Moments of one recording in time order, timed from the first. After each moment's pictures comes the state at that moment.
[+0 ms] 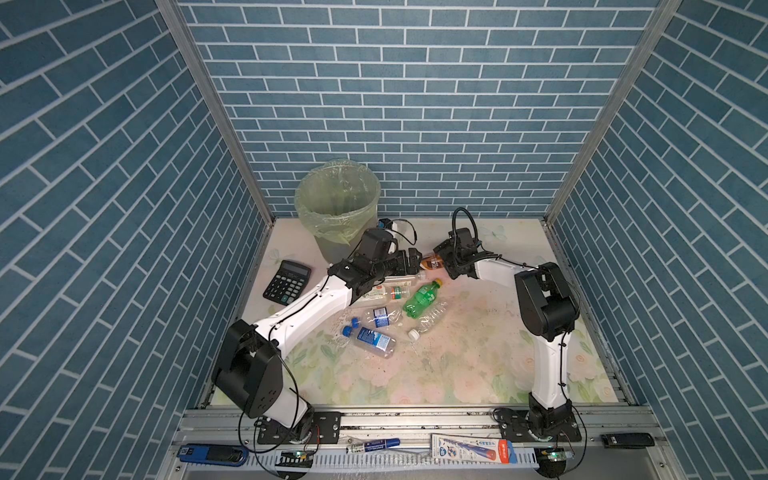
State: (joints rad) left arm -0.61 1.53 1.22 -0.23 0.07 -0.53; right arm 0.46 2.11 1.42 -0.09 0.01 1.28
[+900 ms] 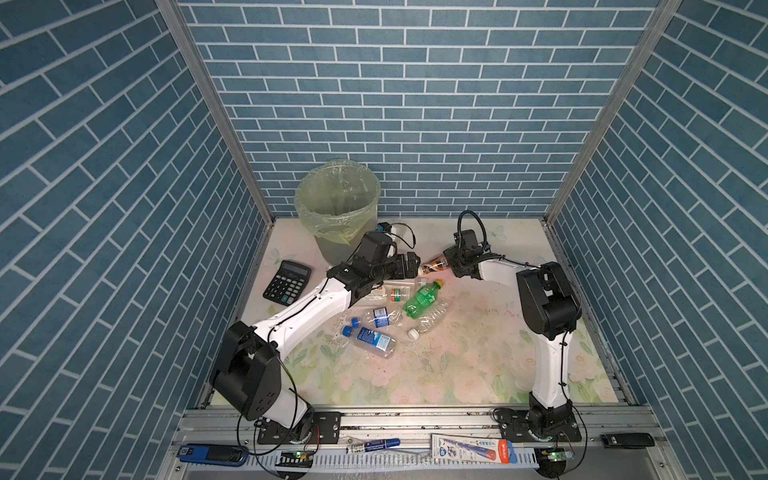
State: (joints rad) left arm -0.61 1.51 1.19 -0.24 0.07 -0.54; right arm 0.40 2.09 1.36 -0.06 0.09 1.35
